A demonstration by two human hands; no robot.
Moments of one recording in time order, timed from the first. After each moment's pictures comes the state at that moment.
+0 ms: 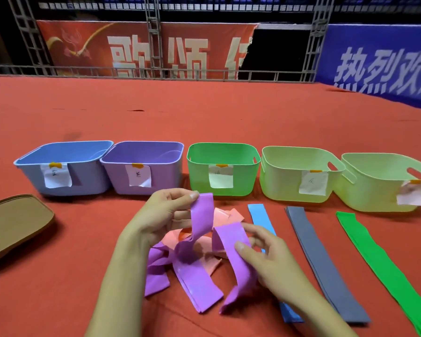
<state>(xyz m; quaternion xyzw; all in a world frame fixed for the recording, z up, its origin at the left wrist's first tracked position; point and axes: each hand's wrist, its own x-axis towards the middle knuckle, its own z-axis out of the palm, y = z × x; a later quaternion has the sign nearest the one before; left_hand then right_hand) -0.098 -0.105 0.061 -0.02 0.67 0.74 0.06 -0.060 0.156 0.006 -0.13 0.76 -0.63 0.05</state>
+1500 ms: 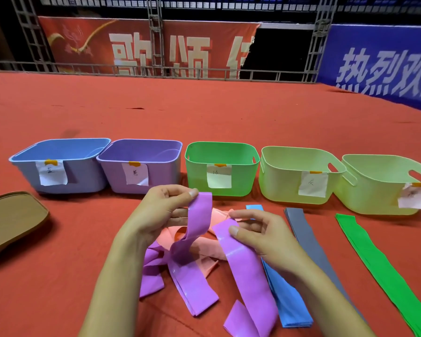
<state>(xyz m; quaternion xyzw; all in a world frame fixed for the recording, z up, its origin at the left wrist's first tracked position) -0.090 -0.091 0.075 -0.02 0.68 0.73 0.02 -0.095 0.155 0.031 -0.13 0.73 -0.67 0.08</state>
